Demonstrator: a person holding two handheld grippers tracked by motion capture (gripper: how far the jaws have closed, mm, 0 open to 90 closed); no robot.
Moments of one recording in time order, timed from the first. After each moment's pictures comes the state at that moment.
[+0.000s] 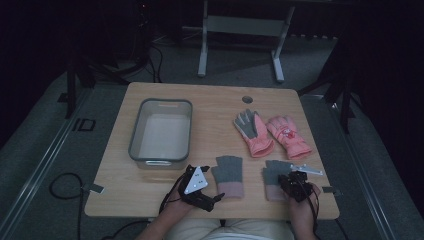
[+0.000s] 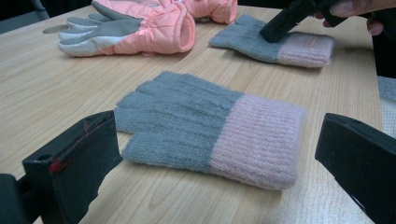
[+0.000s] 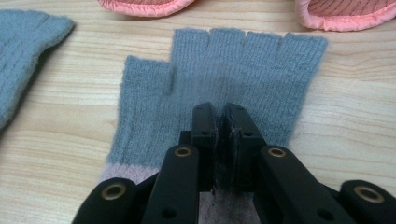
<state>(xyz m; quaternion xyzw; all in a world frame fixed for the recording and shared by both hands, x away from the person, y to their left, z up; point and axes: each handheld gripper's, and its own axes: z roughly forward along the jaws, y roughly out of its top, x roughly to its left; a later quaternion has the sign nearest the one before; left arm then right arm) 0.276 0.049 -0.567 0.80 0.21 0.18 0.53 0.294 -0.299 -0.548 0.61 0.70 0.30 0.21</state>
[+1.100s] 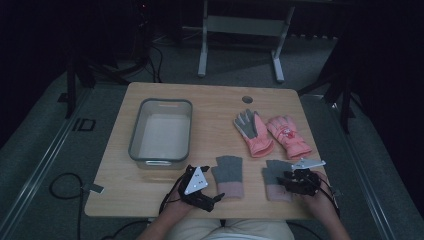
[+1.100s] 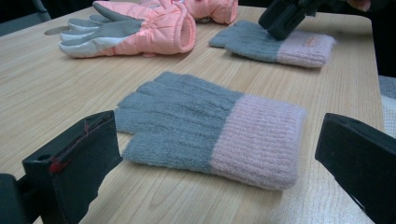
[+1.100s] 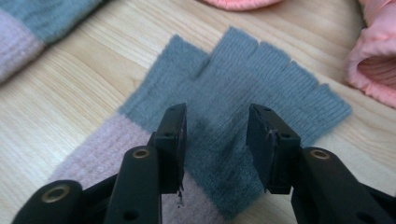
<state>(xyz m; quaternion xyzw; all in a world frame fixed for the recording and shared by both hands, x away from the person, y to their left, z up) 0.275 0.049 -0.567 0.80 0.20 0.18 0.53 0.314 -0.329 -0.537 0.41 0.85 0.30 0.15</state>
